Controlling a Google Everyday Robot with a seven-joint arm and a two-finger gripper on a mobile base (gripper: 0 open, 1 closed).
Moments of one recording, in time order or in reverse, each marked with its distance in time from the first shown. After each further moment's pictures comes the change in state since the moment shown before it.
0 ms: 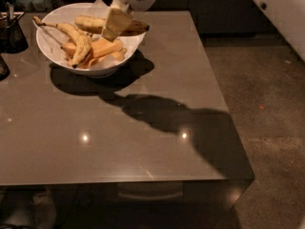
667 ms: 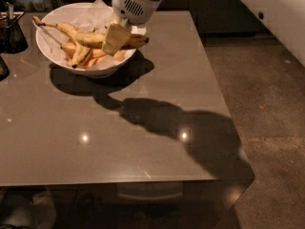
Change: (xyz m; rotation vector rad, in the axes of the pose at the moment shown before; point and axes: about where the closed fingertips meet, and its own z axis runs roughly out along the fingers) arm 0.014 0.022 0.013 -0.039 0.053 -0.008
